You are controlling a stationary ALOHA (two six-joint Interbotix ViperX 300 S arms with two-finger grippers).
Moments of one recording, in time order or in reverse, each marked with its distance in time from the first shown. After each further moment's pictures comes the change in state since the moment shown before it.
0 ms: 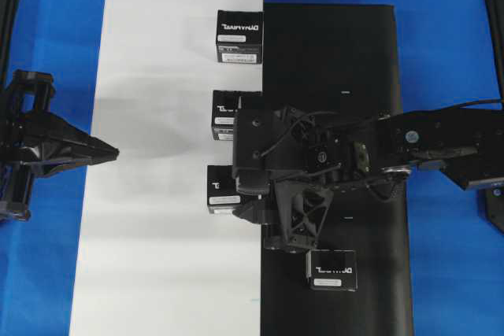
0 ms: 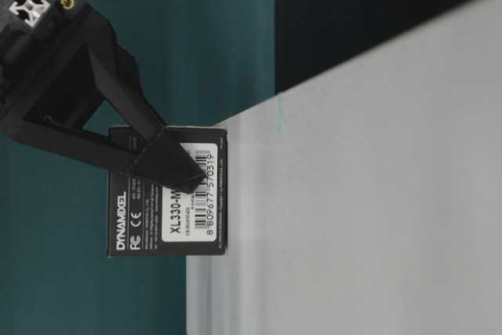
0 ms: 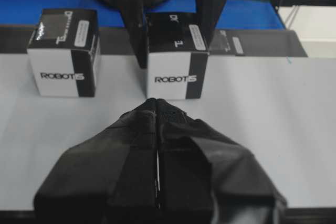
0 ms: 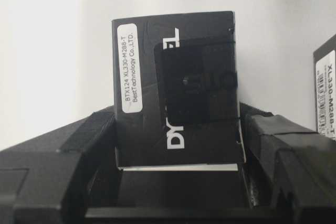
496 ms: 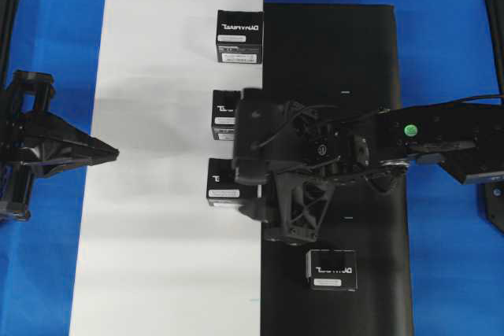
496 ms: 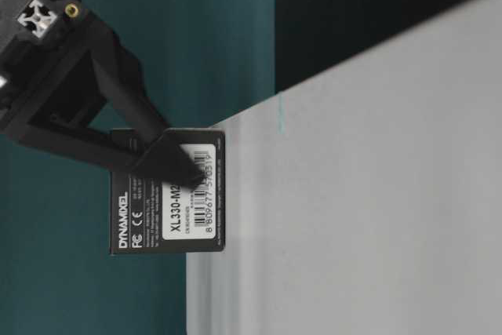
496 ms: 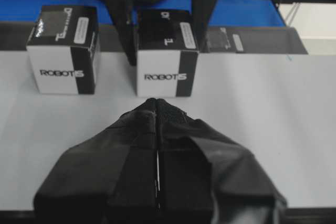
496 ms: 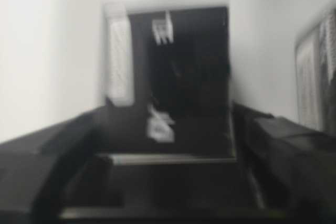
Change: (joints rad) left arm 0.000 0.000 0.000 0.000 0.005 0.000; right arm -0.018 -0.002 0.012 0.002 0.002 0.005
